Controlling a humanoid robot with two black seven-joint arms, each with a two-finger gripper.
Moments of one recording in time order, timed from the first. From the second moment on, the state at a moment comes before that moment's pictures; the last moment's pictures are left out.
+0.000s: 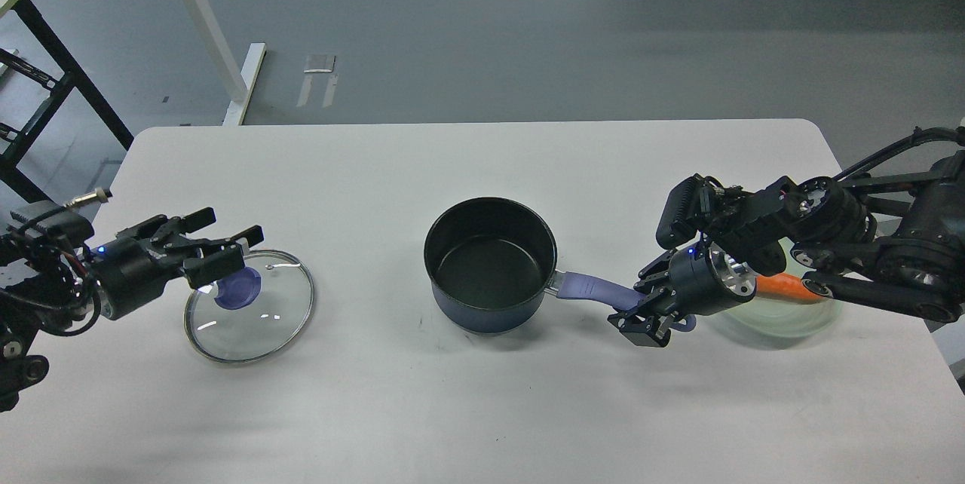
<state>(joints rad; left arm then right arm) -0.75 0.96 0.00 -1.21 1.29 0.34 -0.49 1.34 -0.56 -0.46 1.27 -1.71 0.26 0.49</state>
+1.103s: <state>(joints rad) -0.89 0.75 -0.06 -0.83 0.01 -0.30 -0.49 1.57 -0.85 -0.45 1.49 -1.34 0.27 0.49</state>
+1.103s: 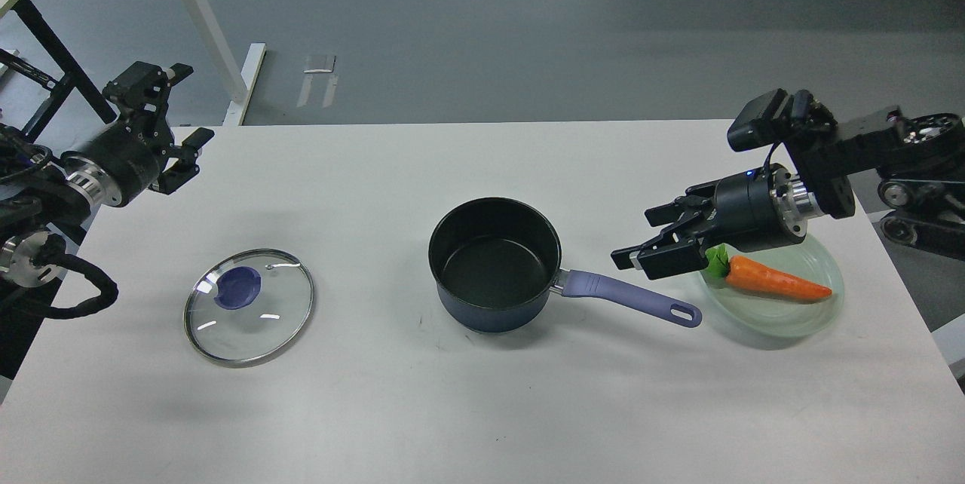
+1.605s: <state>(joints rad) -0.89 0.58 -0.20 -0.73 -0.01 -0.31 -0.46 1.35 -0.86 -0.12 1.20 -0.25 0.19 0.49</state>
